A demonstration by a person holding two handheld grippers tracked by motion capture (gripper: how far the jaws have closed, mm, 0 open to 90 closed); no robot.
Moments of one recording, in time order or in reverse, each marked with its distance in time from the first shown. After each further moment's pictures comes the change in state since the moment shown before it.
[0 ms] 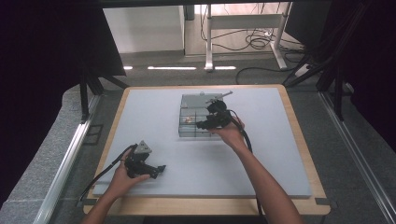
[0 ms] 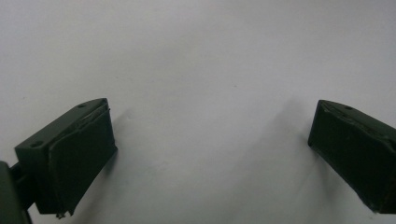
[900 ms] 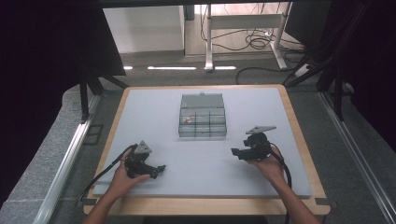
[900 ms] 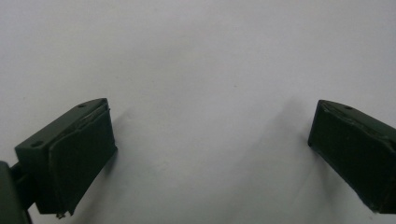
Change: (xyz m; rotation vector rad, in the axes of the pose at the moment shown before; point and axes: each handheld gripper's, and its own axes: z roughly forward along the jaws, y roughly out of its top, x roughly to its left) left arm 0.000 0.000 0.000 -0.003 0.001 0.000; right arm -0.034 -0.131 -0.063 -0.033 -0.111 0.053
